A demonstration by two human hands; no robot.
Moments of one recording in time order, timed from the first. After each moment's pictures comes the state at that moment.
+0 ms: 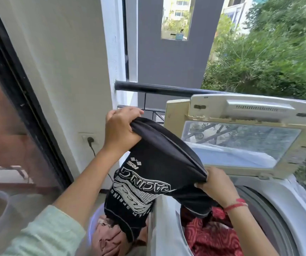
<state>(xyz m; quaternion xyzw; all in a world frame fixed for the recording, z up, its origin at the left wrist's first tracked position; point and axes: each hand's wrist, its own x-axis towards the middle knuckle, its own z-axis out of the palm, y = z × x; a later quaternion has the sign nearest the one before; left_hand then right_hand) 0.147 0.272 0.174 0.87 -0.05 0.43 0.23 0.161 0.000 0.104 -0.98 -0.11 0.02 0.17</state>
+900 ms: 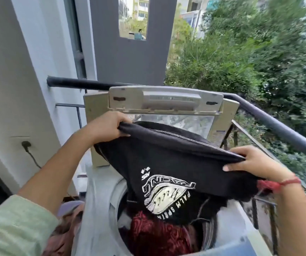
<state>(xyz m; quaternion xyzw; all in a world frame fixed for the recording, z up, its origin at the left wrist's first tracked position) 0.205 0.121 0.194 0.96 -0.17 0.05 0.22 0.172 -0.288 0.190 -0.95 -0.12 0.07 0.27</state>
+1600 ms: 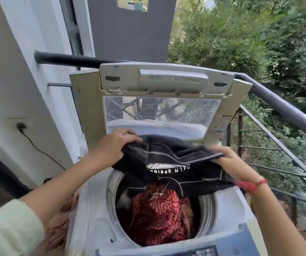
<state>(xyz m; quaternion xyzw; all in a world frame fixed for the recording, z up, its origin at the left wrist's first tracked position) 0.195 0.094 0.077 0.94 -0.23 0.11 0.22 0.191 -0.255 0.100 -0.86 -0.14 0.08 0.49</state>
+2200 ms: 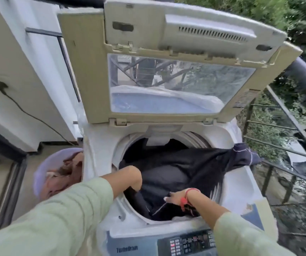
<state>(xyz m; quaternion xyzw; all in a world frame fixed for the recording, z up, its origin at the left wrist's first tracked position) 0.177 0.023 -0.100 0.80 -0.20 -0.55 -0.15 0.148 -0.159 -0.105 -0.81 -0.04 0.59 -0.05</state>
